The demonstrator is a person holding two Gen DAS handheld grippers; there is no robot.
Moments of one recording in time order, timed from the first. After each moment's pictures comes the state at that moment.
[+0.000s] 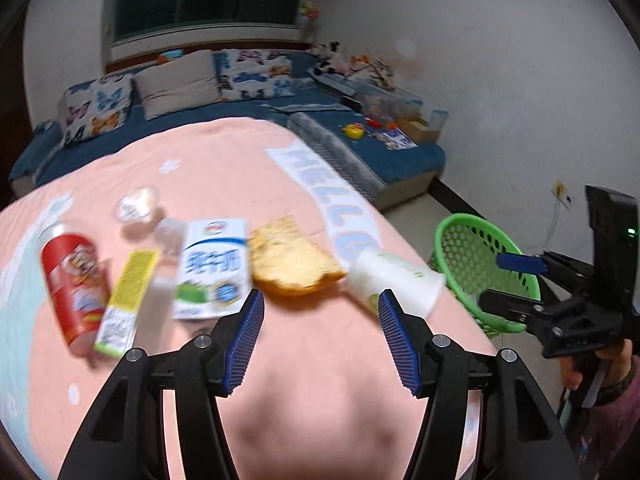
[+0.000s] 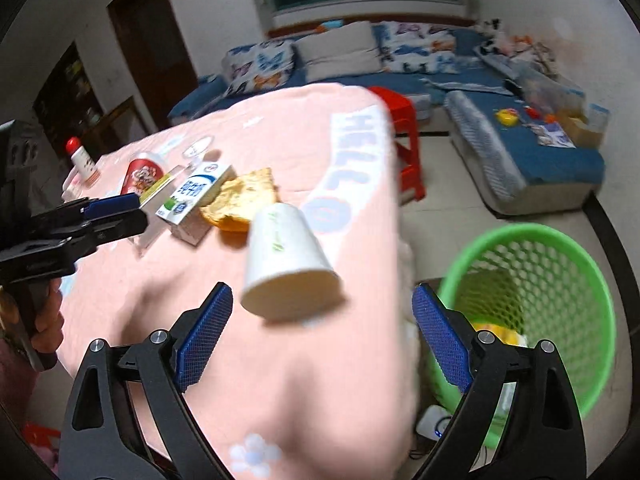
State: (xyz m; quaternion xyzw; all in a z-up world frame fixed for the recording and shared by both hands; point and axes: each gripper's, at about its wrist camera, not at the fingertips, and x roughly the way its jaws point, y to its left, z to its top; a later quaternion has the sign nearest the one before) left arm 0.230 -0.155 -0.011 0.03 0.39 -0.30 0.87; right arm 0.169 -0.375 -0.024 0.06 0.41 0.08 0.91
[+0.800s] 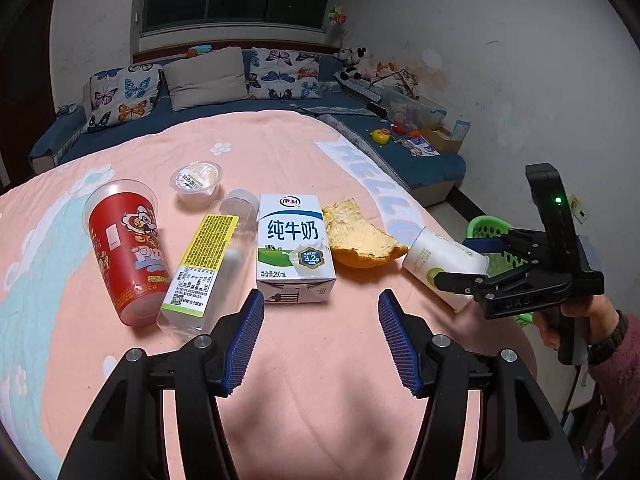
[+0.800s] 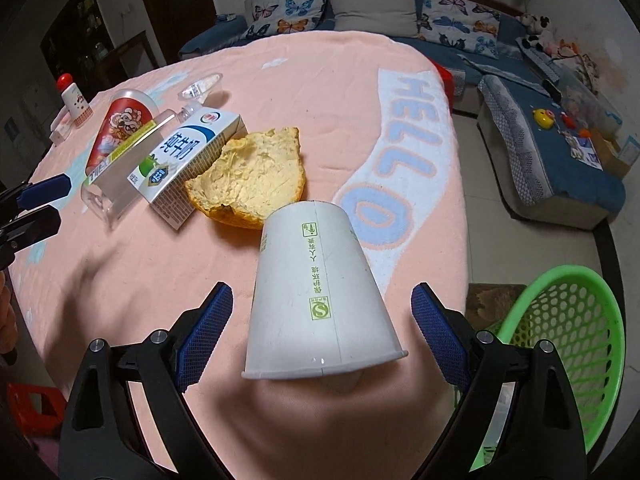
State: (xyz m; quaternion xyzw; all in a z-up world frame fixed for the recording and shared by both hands) left arm 0.229 -0.095 -0.024 0.02 0.39 -0.27 0.88; right arm 0.246 -0.330 -0.071 -0.02 0.48 0.11 0.87
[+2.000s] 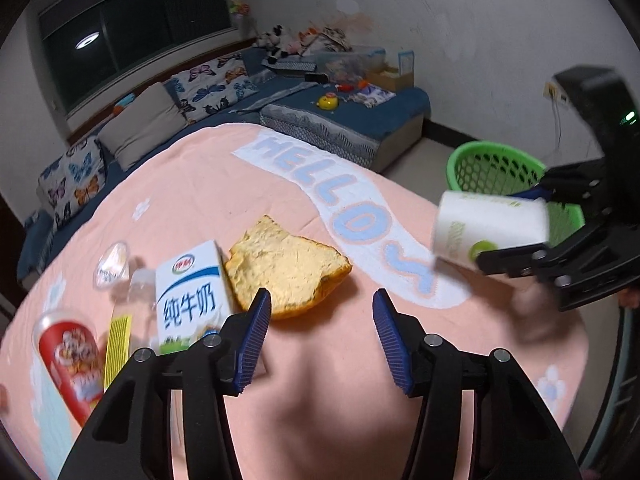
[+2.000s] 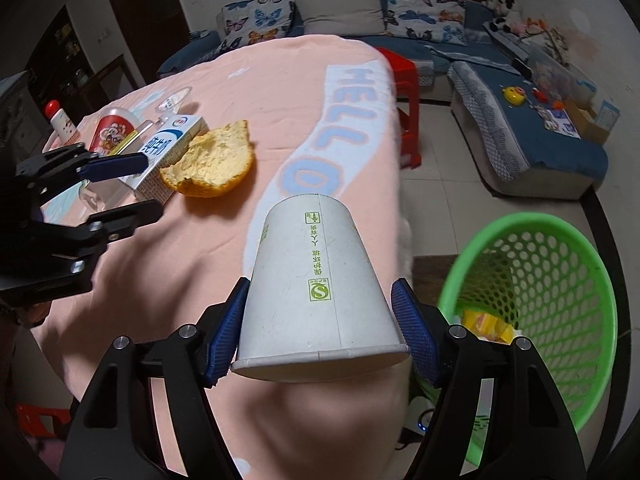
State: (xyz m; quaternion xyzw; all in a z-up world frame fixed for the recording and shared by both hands) left arm 0.250 -0.222 -0.048 0.23 0.36 -0.33 0.84; right arm 0.200 -0.380 -0.065 0.02 0.47 0.07 0.88
